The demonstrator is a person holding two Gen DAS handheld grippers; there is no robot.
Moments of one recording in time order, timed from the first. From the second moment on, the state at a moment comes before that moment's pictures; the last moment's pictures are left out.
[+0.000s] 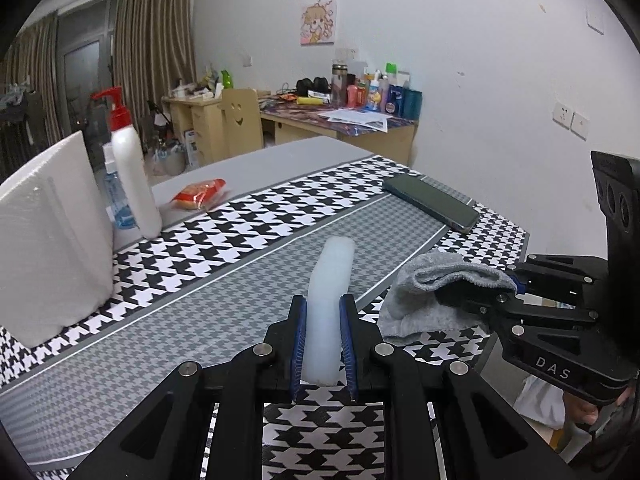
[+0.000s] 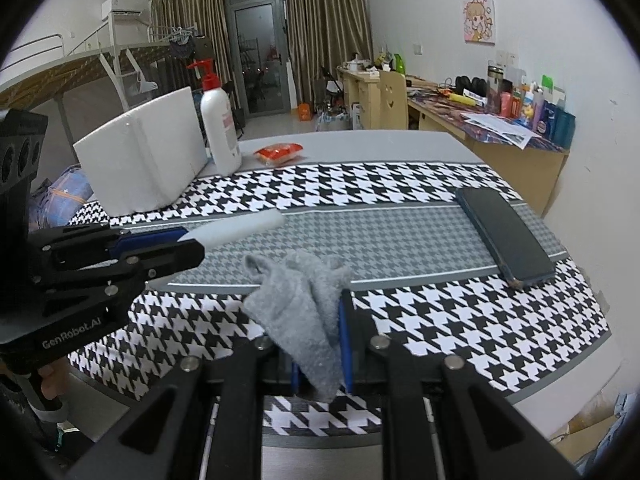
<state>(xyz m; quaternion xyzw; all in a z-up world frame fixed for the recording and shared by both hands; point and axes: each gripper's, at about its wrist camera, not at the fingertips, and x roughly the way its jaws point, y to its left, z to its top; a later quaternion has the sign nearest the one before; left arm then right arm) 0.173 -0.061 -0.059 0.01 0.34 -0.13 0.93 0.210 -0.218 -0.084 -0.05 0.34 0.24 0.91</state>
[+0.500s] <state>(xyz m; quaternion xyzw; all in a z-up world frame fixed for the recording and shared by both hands) 0.157 -0.035 -0.042 0.00 0.31 -0.10 0.95 0.202 -0.199 -0.071 -0.05 0.32 0.25 0.91</state>
